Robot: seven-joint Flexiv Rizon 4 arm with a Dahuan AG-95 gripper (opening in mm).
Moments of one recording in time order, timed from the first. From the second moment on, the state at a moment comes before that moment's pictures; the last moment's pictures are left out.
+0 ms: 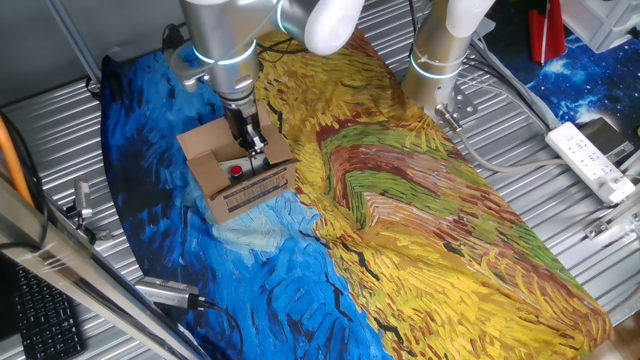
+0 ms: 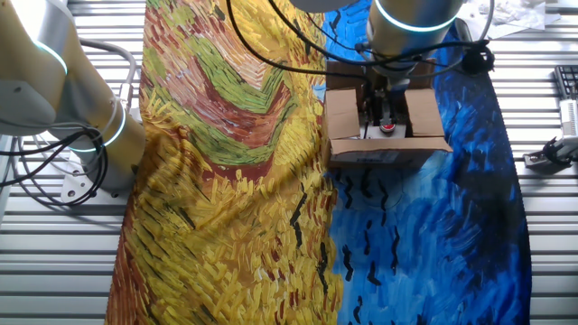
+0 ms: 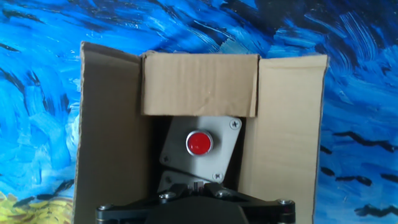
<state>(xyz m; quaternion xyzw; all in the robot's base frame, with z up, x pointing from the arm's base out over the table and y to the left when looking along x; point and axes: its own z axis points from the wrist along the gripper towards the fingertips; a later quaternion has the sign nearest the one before) 0.506 0.023 0.136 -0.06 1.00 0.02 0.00</state>
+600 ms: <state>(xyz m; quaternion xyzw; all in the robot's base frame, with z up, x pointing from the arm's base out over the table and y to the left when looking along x) 0.490 0.022 0.141 -0.06 1.00 0.03 0.00</state>
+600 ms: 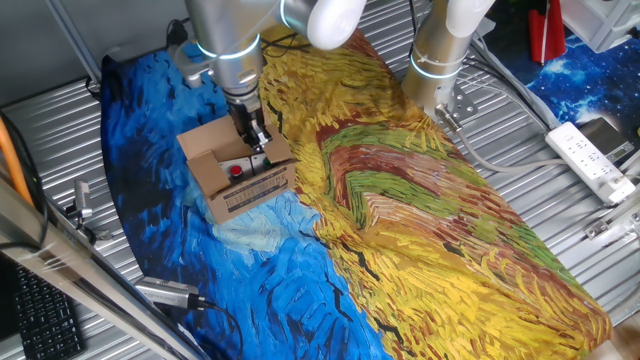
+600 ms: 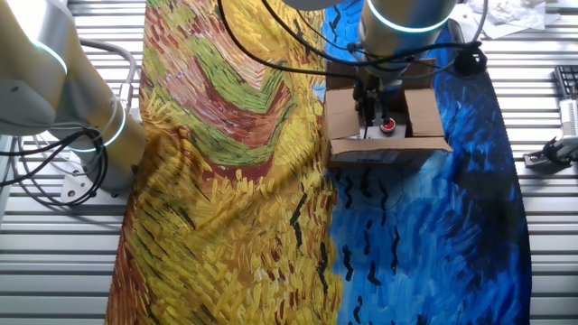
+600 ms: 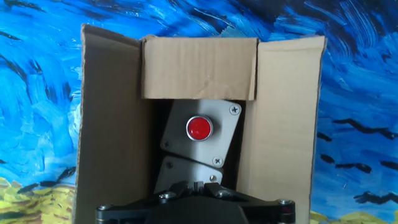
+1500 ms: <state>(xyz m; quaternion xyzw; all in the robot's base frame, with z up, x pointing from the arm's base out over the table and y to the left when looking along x) 0.459 0.026 0.161 -0.05 1.00 0.03 -0.01</state>
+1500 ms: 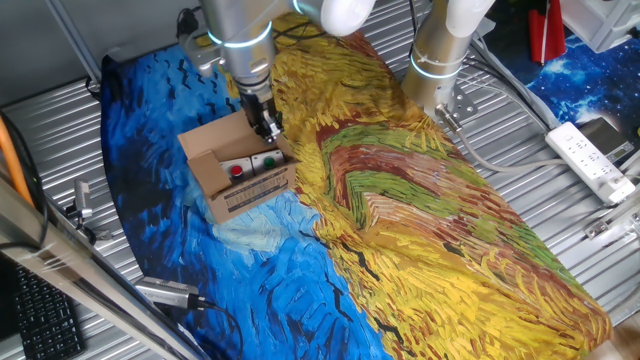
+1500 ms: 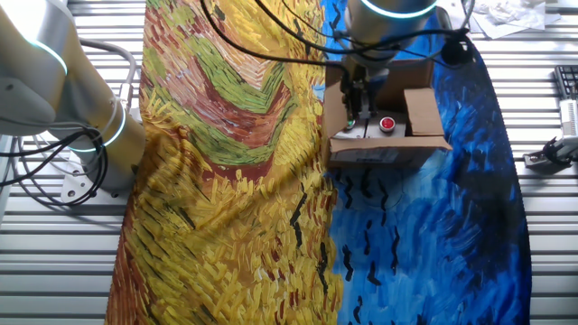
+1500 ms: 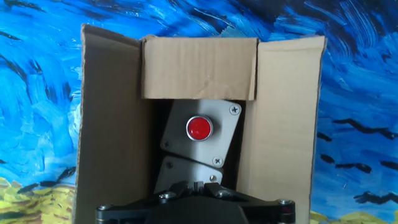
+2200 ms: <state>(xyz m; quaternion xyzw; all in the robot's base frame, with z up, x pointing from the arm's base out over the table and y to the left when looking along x) 0.427 0.030 0.172 -0.05 1.00 0.02 -0.01</state>
